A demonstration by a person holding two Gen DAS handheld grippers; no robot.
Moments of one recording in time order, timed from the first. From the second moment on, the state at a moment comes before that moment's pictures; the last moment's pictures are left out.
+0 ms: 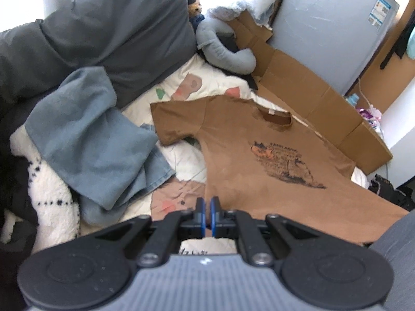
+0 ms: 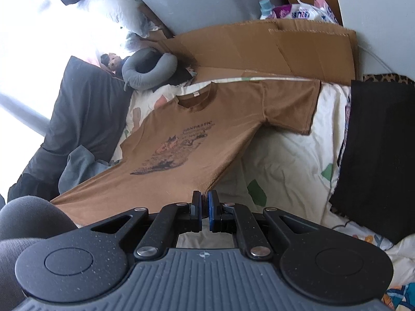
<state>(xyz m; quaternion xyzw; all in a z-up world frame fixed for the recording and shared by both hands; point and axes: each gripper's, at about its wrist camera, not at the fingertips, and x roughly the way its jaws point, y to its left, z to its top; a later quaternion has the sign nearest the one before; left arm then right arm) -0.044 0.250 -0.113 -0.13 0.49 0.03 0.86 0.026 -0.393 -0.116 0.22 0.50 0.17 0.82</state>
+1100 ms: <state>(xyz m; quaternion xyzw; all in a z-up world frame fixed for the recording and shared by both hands) -0.079 0.247 -0.384 -0.11 0.68 0.09 0.72 -0.032 -0.379 -0.381 0.20 0.70 0.06 0.69</state>
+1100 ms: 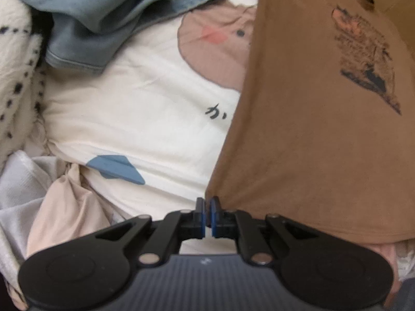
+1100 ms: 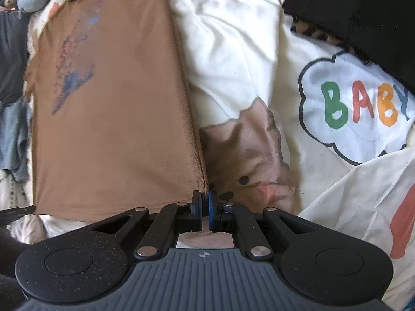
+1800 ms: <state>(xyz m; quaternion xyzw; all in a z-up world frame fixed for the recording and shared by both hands) -0.106 0.256 -0.385 -0.12 0.70 0.14 0.69 -0.060 -0.400 -0.362 0.22 0.66 0.00 0.72</state>
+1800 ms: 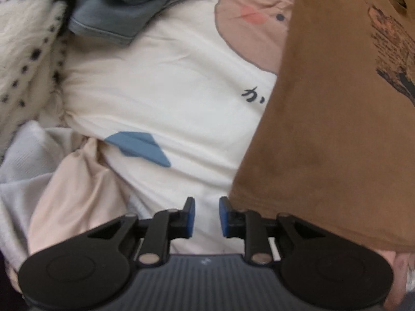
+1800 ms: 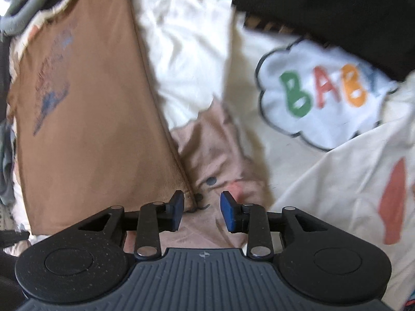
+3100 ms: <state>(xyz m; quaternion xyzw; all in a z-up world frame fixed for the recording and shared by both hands) 0.084 0.158 -0.297 -0.08 0.55 0.03 0.83 0.036 -0.440 -0.269 0.27 0.47 -0.05 0.84</state>
